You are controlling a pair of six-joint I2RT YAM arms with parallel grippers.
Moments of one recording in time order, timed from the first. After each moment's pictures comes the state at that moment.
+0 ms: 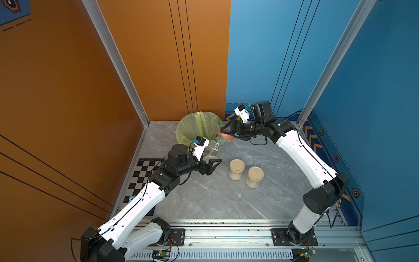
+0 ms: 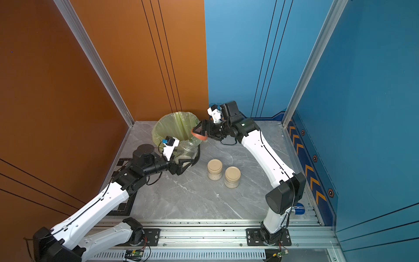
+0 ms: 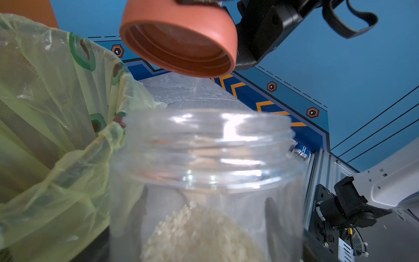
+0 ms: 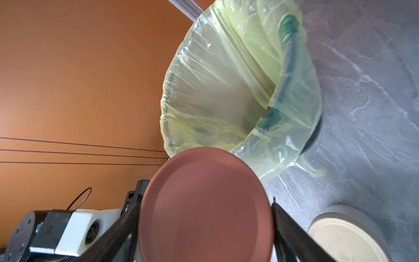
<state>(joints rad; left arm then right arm) -0.52 1.03 0.87 -0.17 0.41 -0.15 0.48 1.72 1.89 -0.81 -0.59 0.60</state>
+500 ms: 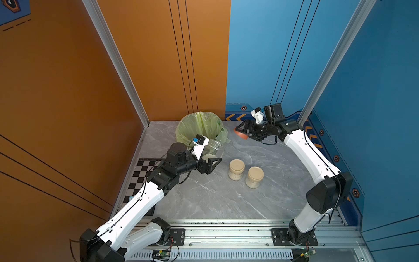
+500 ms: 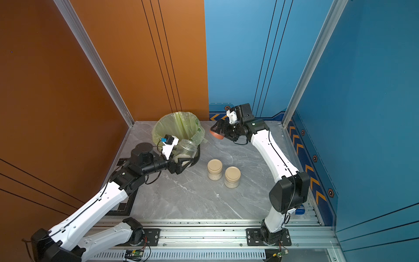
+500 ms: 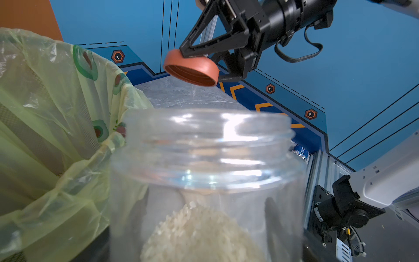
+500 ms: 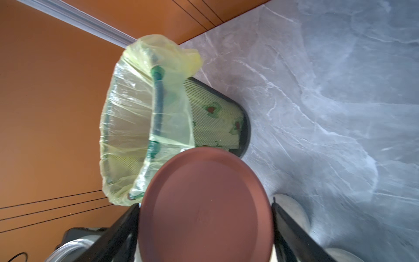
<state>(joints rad) -0.52 1.02 0.91 -0.21 0.41 -0.15 0.31 1.70 1.73 -0.80 -0.50 0.59</state>
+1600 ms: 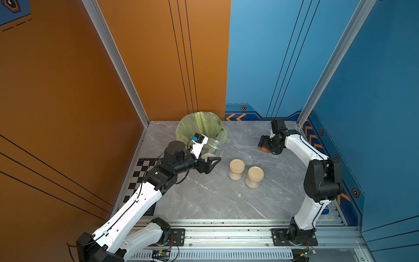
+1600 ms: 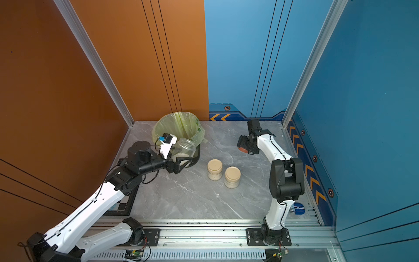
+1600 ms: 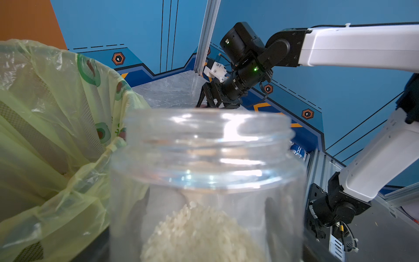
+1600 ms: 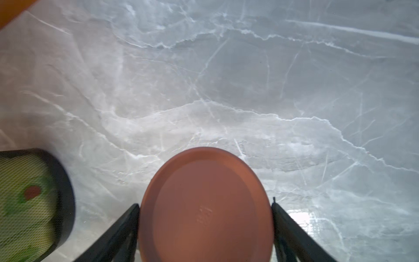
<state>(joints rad) -0.52 1.01 0.97 -0.30 0.41 -0.14 0.11 1.85 1.47 -0.73 -0.06 0.46</state>
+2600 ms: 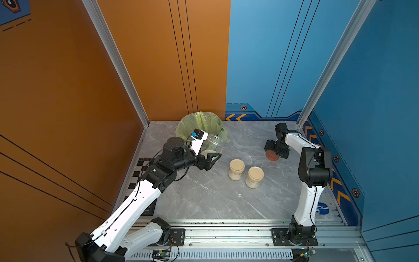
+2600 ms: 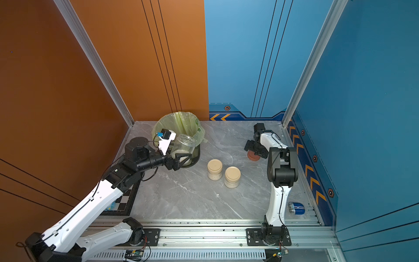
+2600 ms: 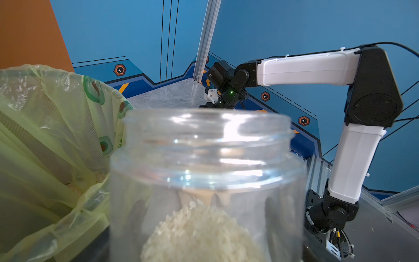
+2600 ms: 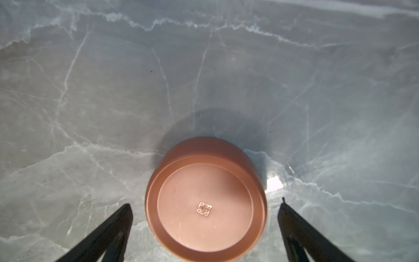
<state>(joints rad) -0.52 1.03 1.06 -0.33 0.41 -0.14 0.00 2.08 1.59 -0.81 0.03 0.44</state>
